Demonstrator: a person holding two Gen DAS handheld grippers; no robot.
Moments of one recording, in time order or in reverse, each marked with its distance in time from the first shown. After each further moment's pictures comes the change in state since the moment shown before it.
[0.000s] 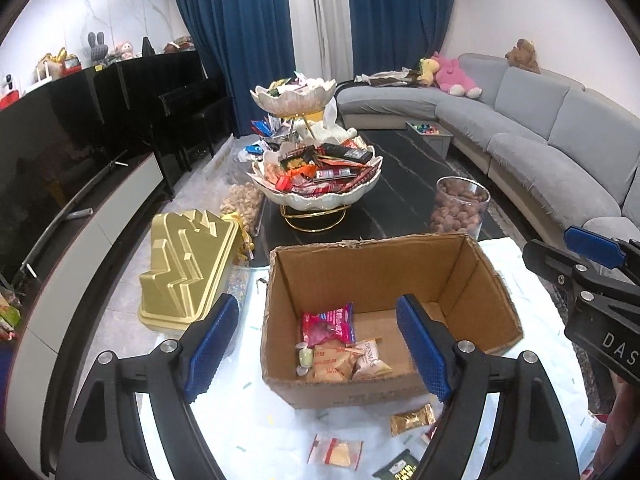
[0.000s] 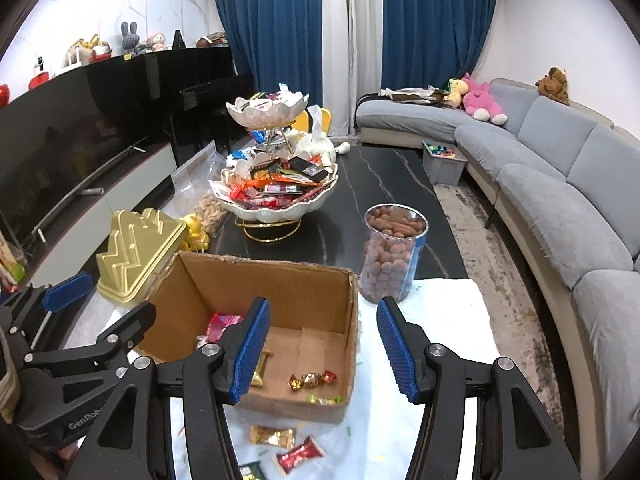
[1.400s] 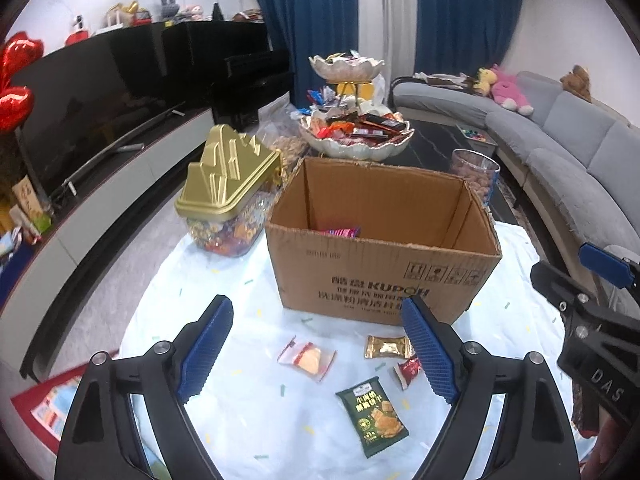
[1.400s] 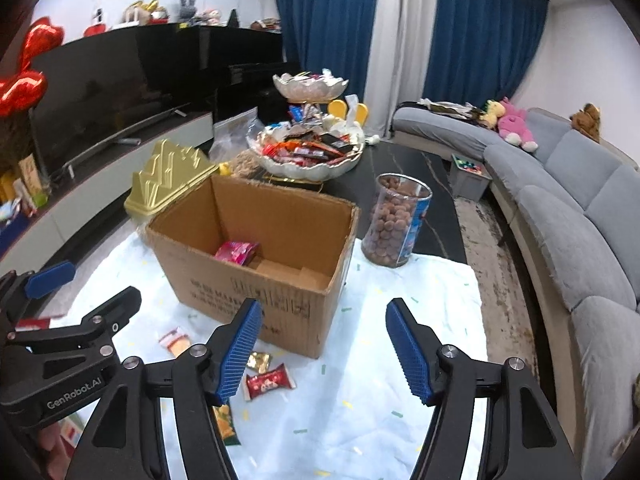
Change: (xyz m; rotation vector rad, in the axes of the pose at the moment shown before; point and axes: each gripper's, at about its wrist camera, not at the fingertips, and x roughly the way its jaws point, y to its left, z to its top) left arm -0.052 -0.044 -0.098 -0.221 0.050 0.159; right arm -0.036 -0.022 -0.079 -0.203 0.003 0.083
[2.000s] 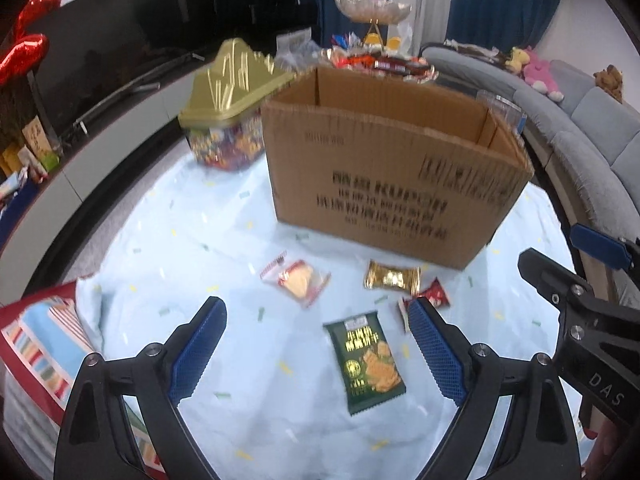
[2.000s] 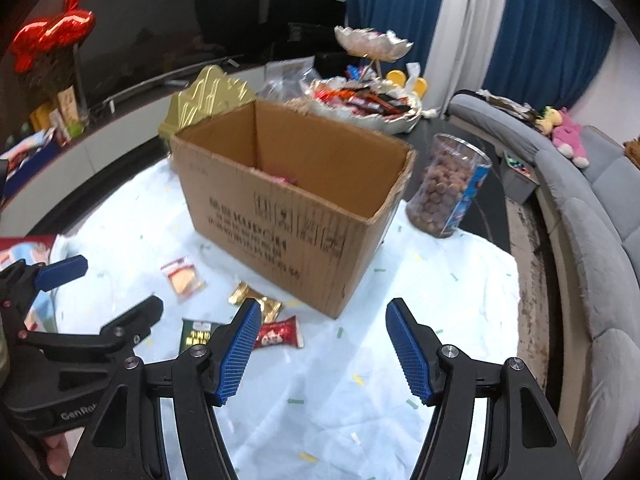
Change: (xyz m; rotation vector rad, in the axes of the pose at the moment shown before) left arm 0.039 -0.015 -0.064 -0.094 0.176 0.046; right arm 0.044 0.008 -0.040 -0.180 0.118 0.138
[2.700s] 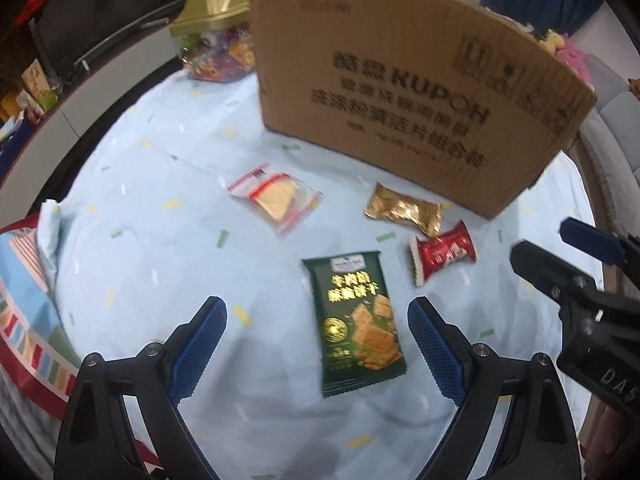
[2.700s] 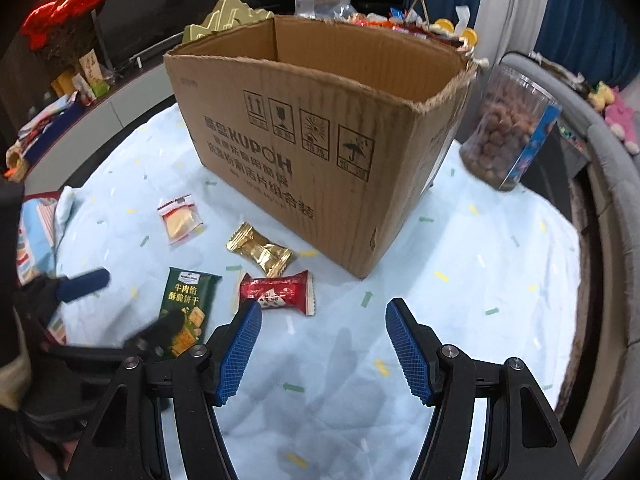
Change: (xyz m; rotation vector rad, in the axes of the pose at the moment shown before) left arm 0.060 -0.020 -0.033 -0.088 0.190 0.020; right arm 0.071 -0.015 -0.019 -0.034 0.181 0.183
